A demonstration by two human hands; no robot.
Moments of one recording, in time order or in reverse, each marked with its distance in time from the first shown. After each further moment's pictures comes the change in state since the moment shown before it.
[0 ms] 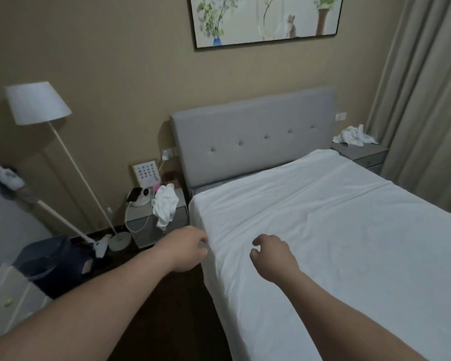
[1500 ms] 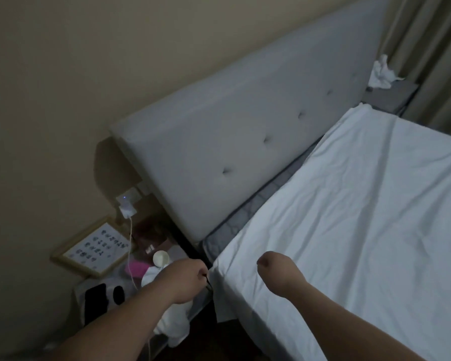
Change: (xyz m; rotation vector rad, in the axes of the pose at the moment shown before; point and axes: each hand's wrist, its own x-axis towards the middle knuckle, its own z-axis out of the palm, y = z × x) left_hand 0.825 -0.455 -0.125 0.084 -0.445 0.183; right_hand 0.800 -0.244 0.203 0.250 -0.198 0.449
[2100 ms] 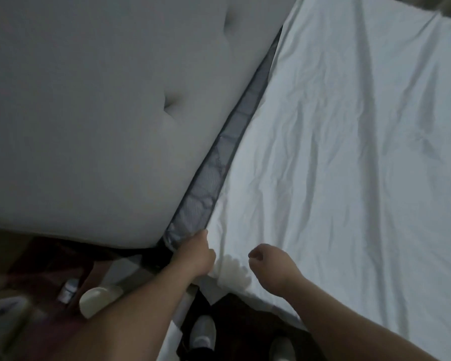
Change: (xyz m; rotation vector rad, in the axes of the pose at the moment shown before) left_hand 0.358 -0.058 0.135 -0.058 -0.250 0.111; right_hand 0.217 0.055 0.172 0.240 0.043 0.457
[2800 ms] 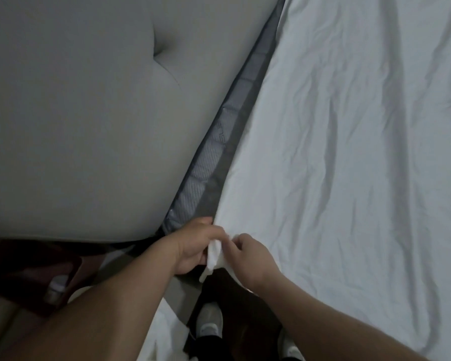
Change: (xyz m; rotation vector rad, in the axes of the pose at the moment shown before) left_hand 0.031 -0.023 -0.001 -0.990 -0.398 -0.109; right_hand 0.038 -0.027 0.076 0.181 0.053 -0.032
